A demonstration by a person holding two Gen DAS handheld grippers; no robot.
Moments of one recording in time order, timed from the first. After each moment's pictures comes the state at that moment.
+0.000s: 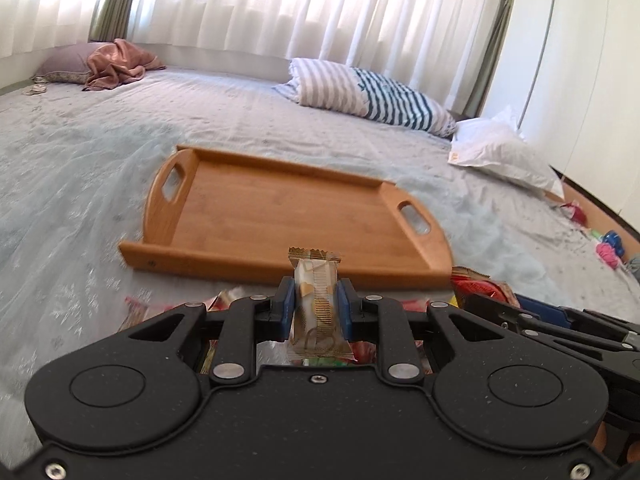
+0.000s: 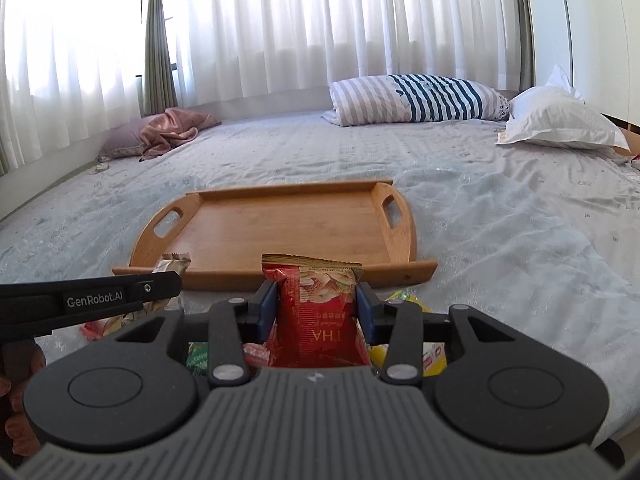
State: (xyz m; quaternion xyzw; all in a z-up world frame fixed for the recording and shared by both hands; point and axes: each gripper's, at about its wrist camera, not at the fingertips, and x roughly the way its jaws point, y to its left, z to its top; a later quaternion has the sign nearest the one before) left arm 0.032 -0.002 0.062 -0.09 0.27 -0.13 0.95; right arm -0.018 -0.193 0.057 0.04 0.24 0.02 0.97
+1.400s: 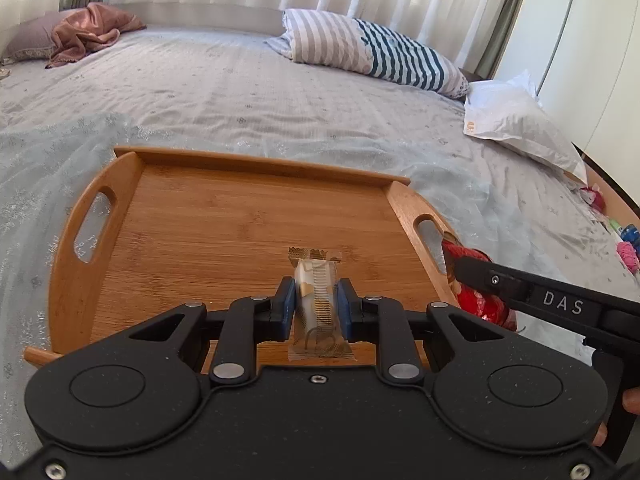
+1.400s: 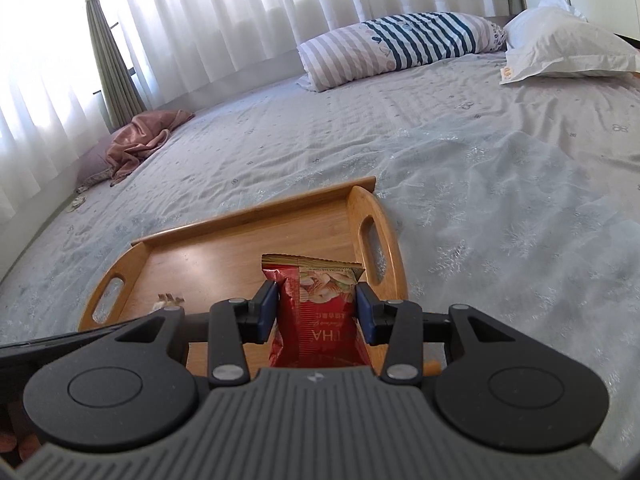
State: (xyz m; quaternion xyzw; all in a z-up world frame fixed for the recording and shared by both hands) left arm 0.194 -0.053 0.060 -0.08 0.36 -0.14 0.92; right arm 0.145 -0.268 0.050 0.15 0.31 0.03 0.94
